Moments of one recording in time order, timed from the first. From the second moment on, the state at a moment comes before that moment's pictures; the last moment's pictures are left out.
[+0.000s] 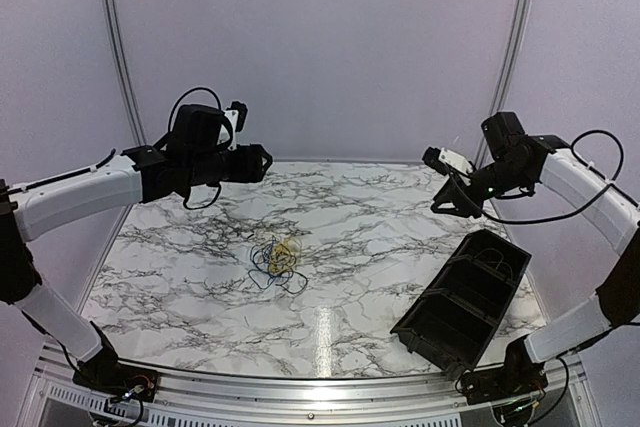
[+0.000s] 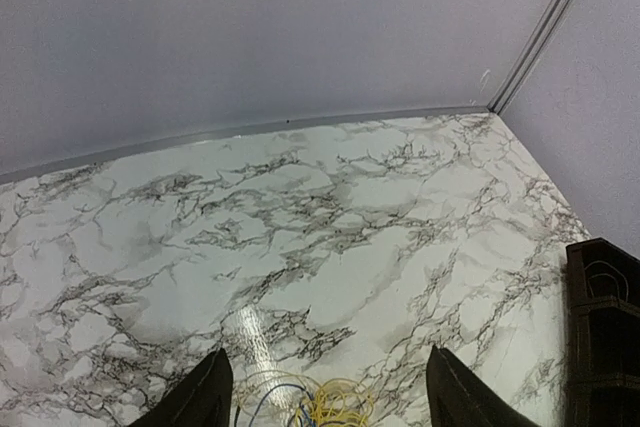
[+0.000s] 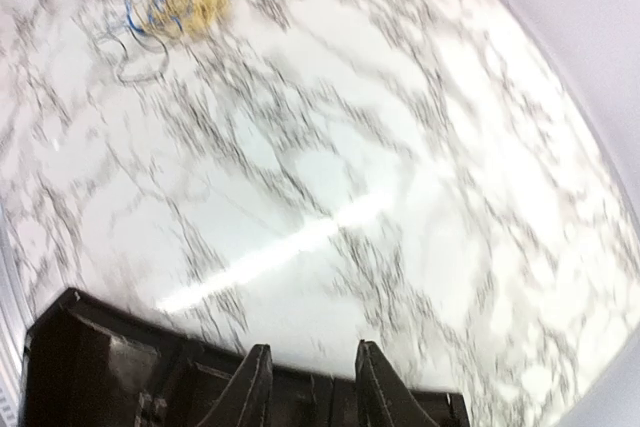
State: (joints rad) left arm -0.68 1.52 1.27 -0.19 -0.16 -0.32; right arm 0.19 1.36 1.29 -0.96 -0.49 -0.78
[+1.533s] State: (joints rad) left arm -0.68 1.81 1.03 -0.13 0.06 -0.59; right arm 0.96 2.02 1.32 -0.31 -0.19 -0.93
